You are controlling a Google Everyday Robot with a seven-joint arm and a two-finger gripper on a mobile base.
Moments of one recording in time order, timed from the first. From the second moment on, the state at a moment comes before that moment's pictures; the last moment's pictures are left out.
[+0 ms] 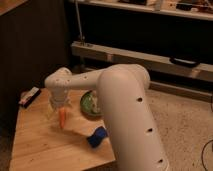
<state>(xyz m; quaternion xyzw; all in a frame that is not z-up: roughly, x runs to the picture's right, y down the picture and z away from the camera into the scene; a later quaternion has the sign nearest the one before) -0.273 0.127 0.827 -0.37 0.06 0.45 0.81</state>
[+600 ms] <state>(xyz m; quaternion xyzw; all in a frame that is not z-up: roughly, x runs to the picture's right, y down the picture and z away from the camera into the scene) -0.279 0.112 0.856 -0.35 0.08 0.46 0.81</state>
